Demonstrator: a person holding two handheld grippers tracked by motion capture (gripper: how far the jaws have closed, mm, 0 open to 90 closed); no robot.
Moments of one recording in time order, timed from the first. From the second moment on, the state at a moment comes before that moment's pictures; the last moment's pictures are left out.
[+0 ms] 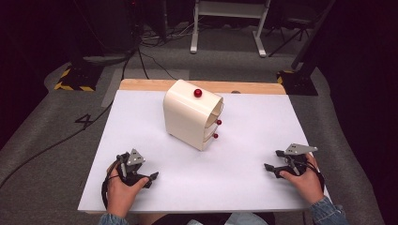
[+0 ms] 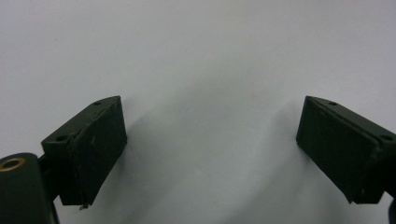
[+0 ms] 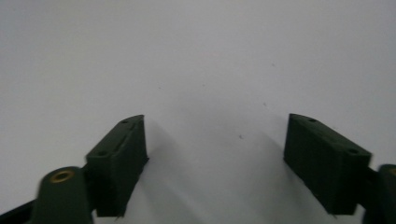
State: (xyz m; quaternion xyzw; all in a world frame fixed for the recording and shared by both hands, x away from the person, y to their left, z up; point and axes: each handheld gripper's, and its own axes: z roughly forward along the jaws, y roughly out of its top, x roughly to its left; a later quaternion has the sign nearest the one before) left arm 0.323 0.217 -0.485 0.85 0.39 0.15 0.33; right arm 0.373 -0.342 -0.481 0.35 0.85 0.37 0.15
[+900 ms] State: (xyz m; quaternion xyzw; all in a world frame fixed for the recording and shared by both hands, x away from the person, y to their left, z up) left arm 0.324 0.217 -0.485 0.85 0.39 0.14 0.33; right arm 0.393 -0.268 -0.425 0.27 0.84 0.47 0.09
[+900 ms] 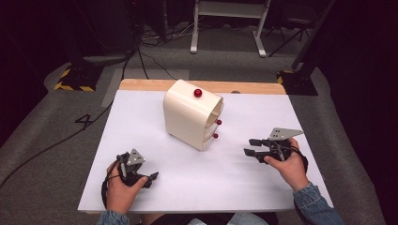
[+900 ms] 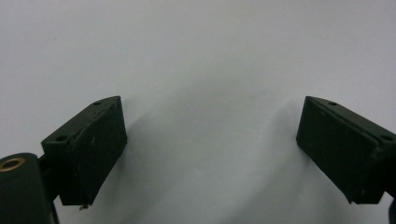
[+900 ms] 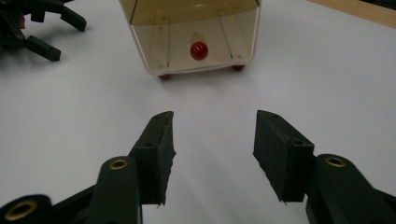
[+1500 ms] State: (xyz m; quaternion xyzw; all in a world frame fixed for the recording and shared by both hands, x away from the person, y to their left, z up) left arm 0.323 0.217 -0.485 0.85 0.39 0.14 0.34; right arm 0.434 -0.197 -0.456 0.23 0.82 0.52 0.10
